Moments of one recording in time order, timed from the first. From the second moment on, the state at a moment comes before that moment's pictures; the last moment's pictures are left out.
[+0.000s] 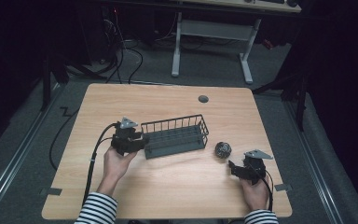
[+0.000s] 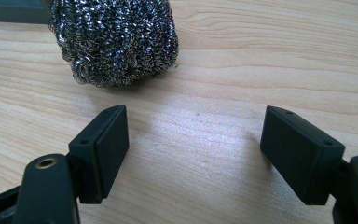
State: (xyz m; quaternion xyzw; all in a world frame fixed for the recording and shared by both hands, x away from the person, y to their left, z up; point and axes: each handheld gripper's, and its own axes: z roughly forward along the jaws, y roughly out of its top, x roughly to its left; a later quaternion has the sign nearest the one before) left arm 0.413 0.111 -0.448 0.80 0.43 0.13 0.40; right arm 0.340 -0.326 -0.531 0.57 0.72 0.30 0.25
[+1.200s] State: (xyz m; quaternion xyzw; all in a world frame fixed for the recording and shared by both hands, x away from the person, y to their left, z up) left arm 0.374 0.202 -0.474 0.73 0.50 0.19 0.43; right arm 0.339 -0.325 -0.531 0.56 0.73 0.30 0.24
